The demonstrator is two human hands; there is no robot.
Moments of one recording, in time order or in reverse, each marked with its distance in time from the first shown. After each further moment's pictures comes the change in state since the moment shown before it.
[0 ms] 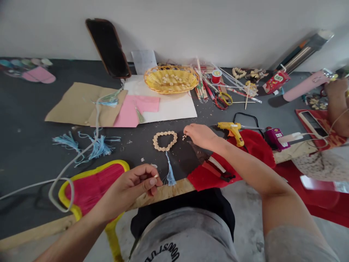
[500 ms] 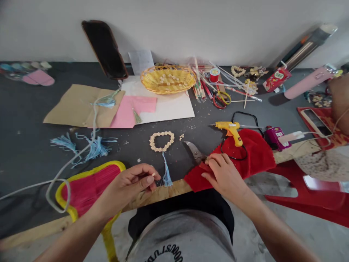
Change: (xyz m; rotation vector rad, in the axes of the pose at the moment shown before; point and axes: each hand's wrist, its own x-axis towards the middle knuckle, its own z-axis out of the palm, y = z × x) left_hand 0.008 -0.002 0.003 0.096 0.038 0.031; right_hand -0.152 -0.025 0.038 -0.026 0.257 0.107
